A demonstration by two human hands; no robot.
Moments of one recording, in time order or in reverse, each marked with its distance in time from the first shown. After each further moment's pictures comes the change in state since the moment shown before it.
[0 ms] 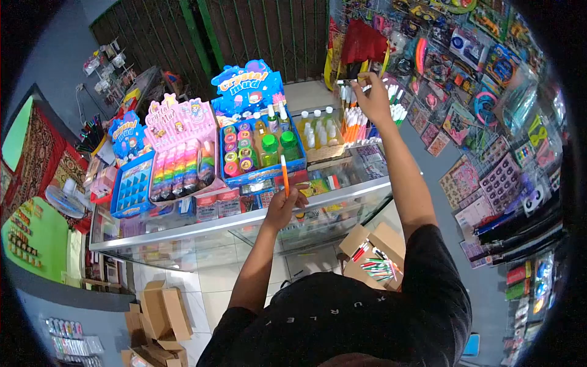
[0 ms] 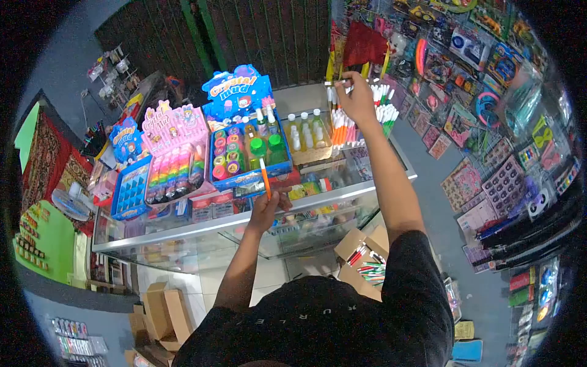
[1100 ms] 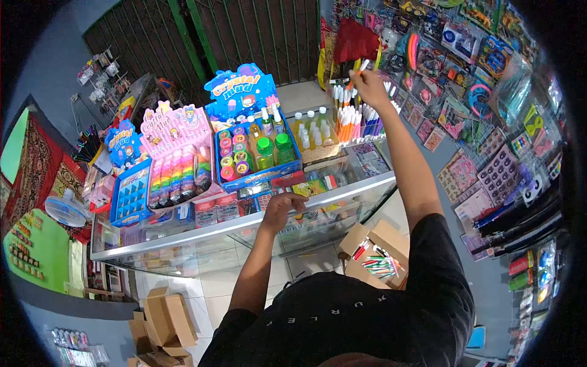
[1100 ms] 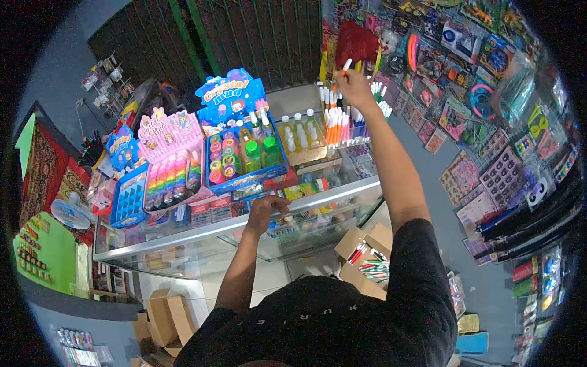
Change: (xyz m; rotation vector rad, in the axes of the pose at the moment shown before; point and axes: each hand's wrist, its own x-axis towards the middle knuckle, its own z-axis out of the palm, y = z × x) left_hand -0.001 -0.014 -0.009 -0.082 -0.107 0.131; right_hand 0.032 0.031 -0.009 -0.069 -0.226 0.170
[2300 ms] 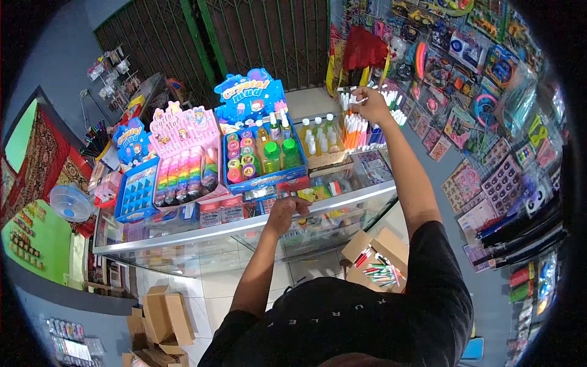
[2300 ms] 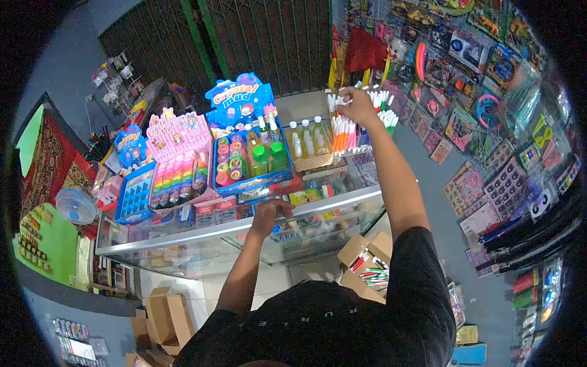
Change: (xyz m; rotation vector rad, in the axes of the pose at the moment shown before) left_hand -0.003 -0.005 0.000 0.051 0.073 -0.072; right_hand -0.013 0.030 0.022 0.088 -0.166 -0.014
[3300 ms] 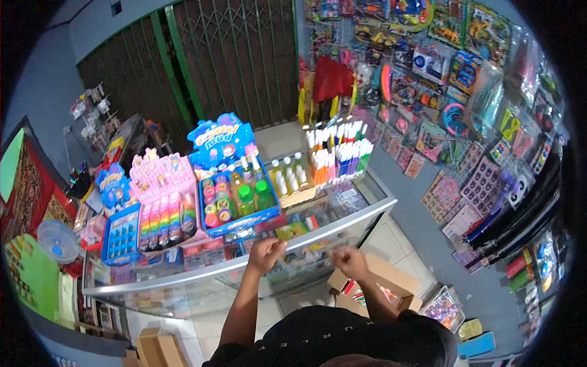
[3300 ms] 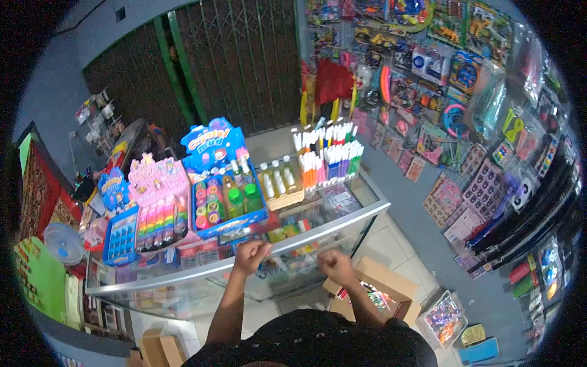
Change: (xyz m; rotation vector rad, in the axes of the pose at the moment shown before) left_hand 0.002 0.015 0.011 0.389 0.057 0.067; right_hand -0.357 -0.013 0.062 0.534 -0.052 0.303
